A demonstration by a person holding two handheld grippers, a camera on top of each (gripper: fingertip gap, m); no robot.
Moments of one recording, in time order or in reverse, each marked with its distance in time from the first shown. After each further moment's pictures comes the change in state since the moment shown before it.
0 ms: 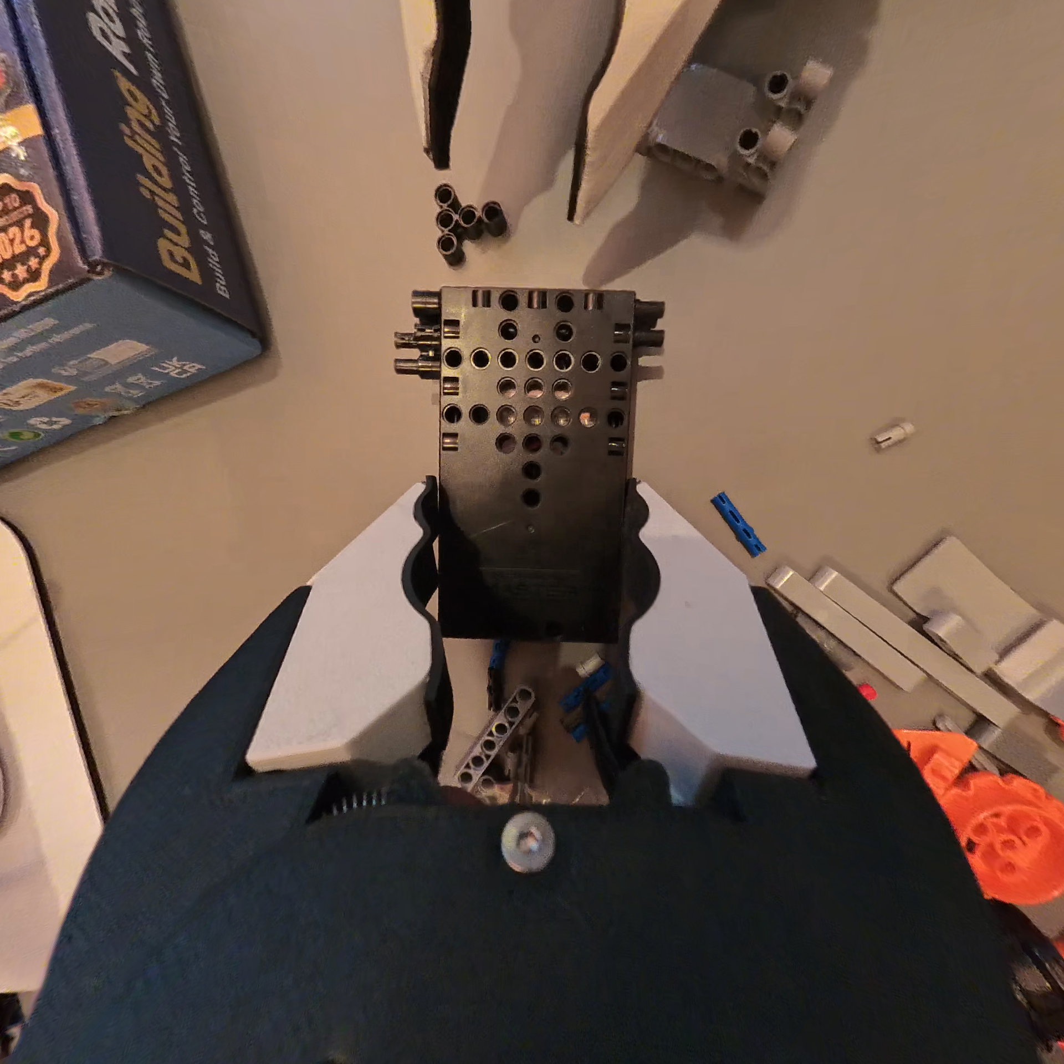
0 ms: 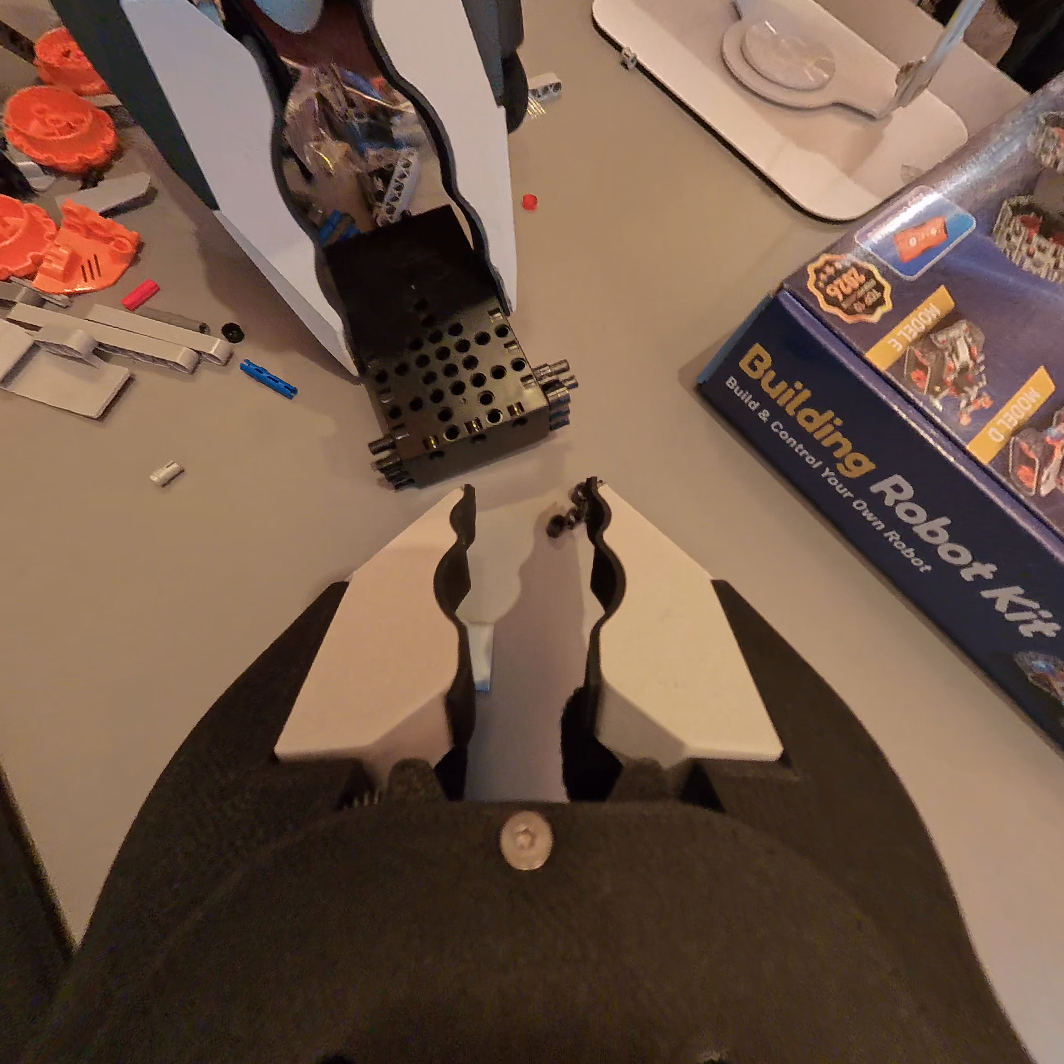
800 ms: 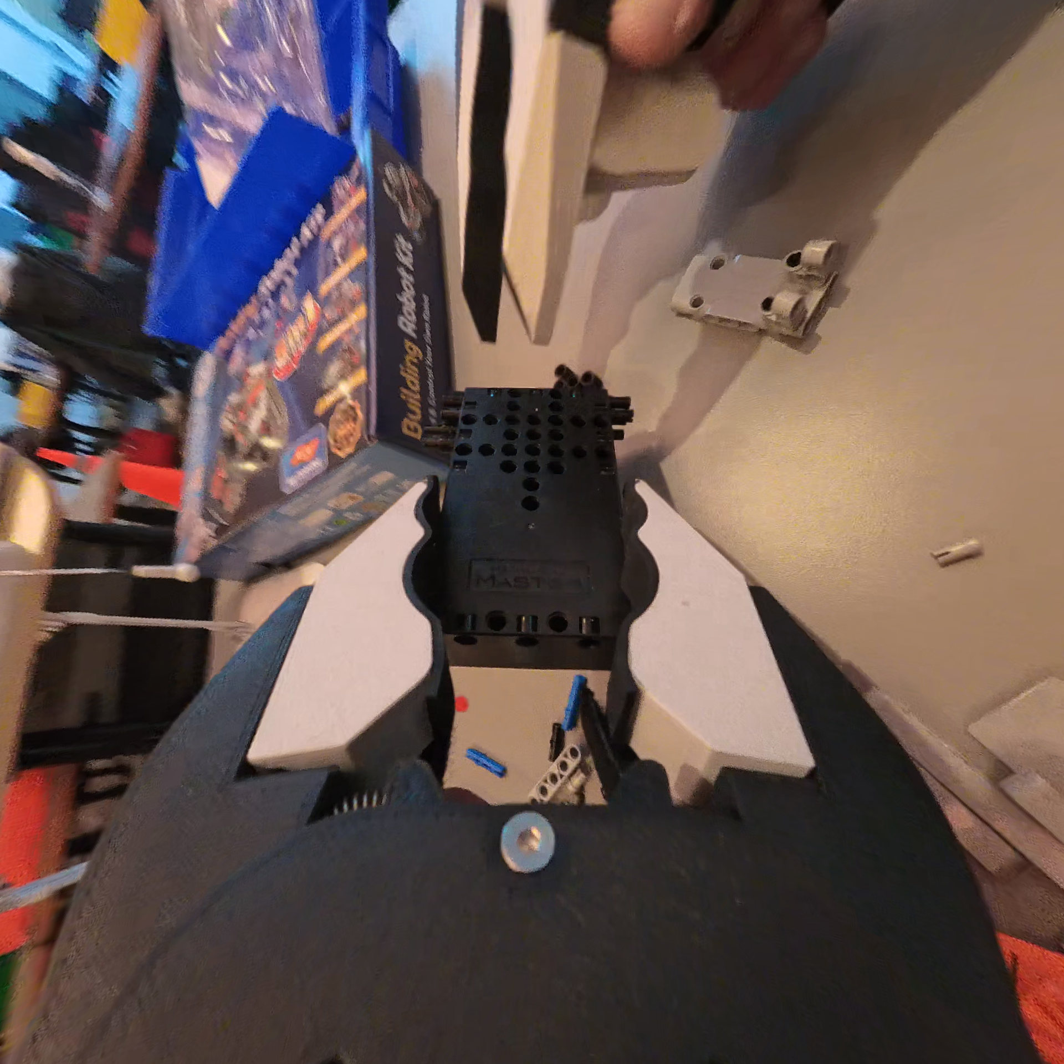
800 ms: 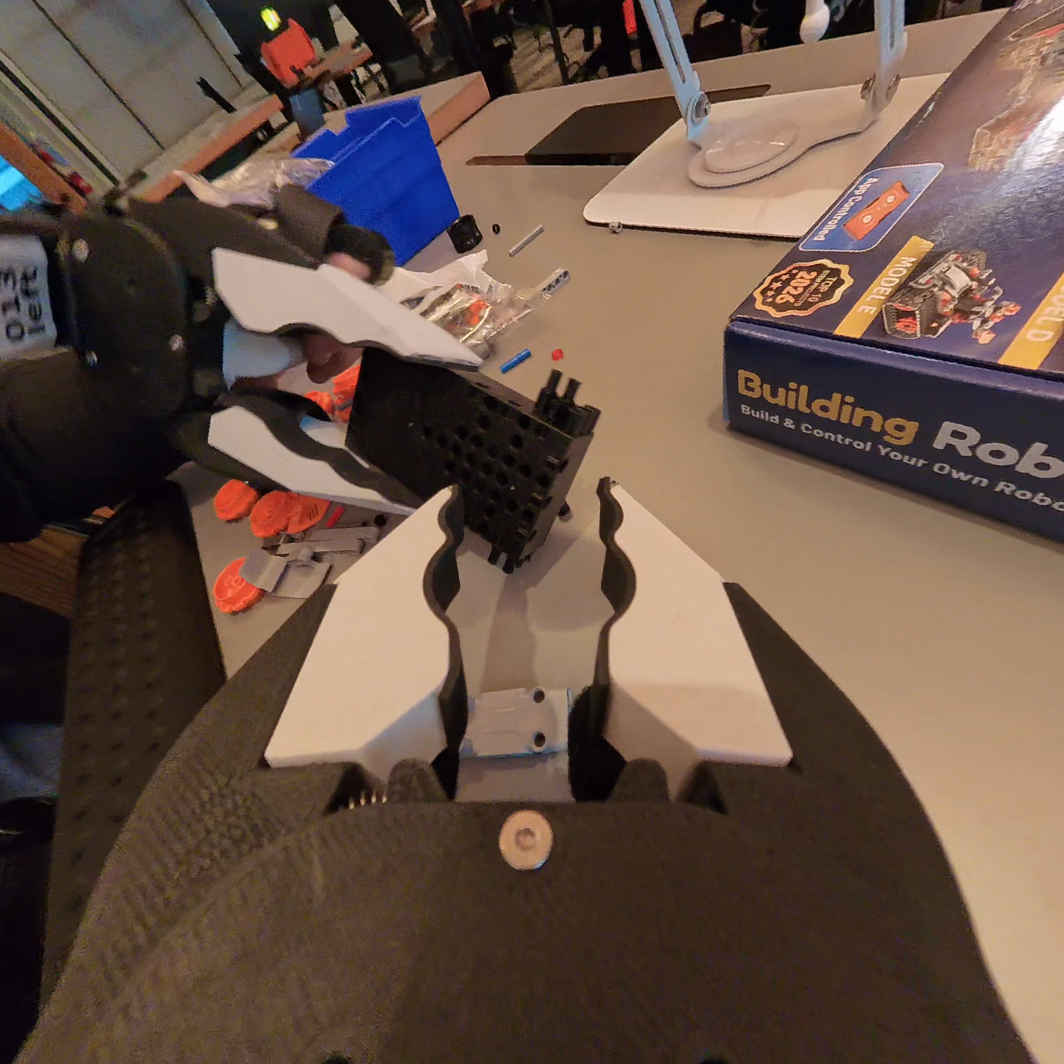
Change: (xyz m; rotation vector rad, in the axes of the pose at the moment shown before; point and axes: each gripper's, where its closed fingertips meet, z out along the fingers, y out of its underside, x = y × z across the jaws) left arm -0.007 -0.048 -0.033 0.210 -0.483 0.204; right arm 0.006 -0.034 -0.019 0.276 -0.212 0.461
